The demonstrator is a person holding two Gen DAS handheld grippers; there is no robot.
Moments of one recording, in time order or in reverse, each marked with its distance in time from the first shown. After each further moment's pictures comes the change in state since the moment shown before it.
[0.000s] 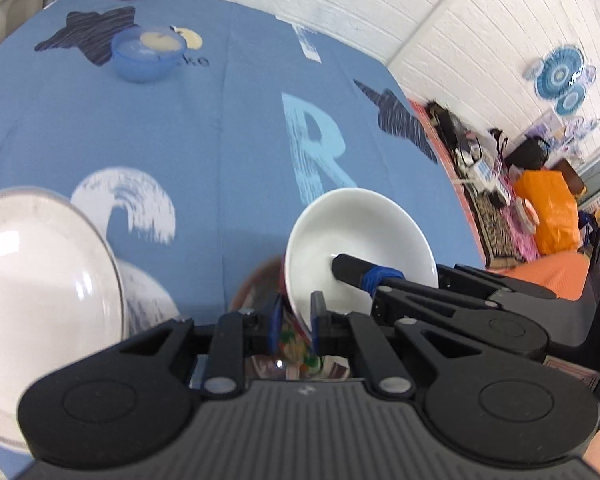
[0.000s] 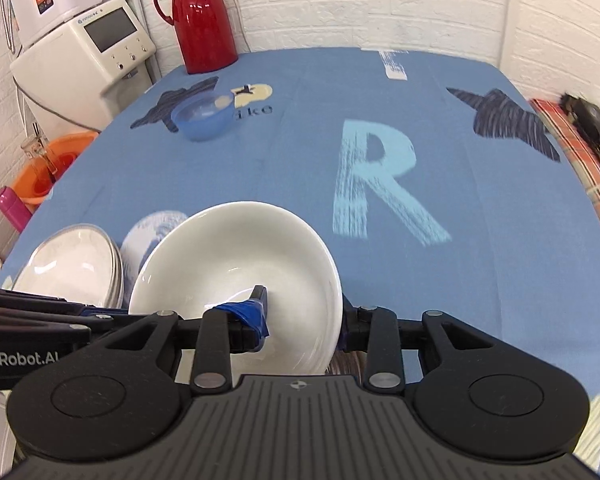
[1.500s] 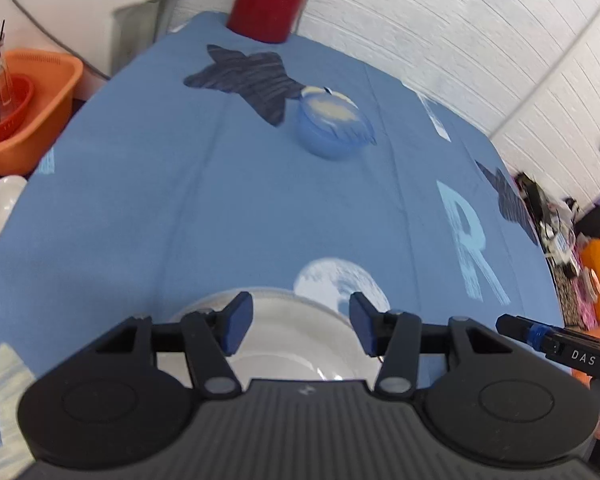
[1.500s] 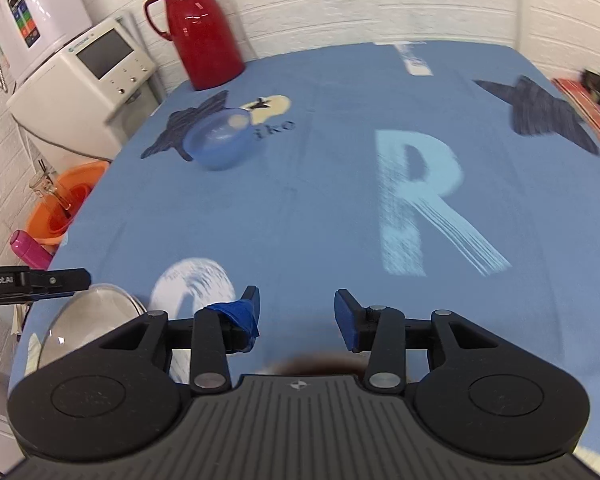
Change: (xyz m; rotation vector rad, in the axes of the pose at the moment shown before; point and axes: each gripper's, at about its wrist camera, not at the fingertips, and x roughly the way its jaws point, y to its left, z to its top) left arm -0.053 0.161 0.066 -0.122 -0.133 0.183; right arm 0.039 0.022 0.058 0.084 0.009 0.090
